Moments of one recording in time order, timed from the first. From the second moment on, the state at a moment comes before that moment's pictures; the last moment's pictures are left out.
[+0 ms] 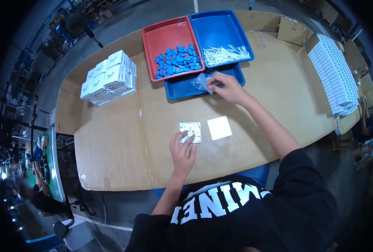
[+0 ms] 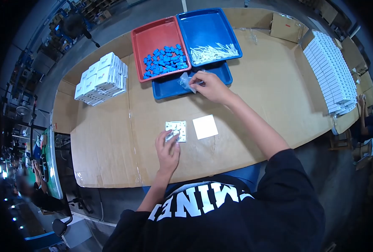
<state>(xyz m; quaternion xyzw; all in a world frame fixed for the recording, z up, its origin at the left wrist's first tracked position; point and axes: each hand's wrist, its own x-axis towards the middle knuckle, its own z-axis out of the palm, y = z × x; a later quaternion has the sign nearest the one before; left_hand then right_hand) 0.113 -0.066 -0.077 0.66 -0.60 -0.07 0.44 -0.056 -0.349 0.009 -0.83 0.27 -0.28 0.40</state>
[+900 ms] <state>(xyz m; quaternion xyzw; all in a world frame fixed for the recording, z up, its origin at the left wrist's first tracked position) 0.101 -0.138 -0.024 0.61 -0.29 -0.37 0.64 -0.086 -0.216 -0.008 -0.40 0.34 -0.25 0.81</state>
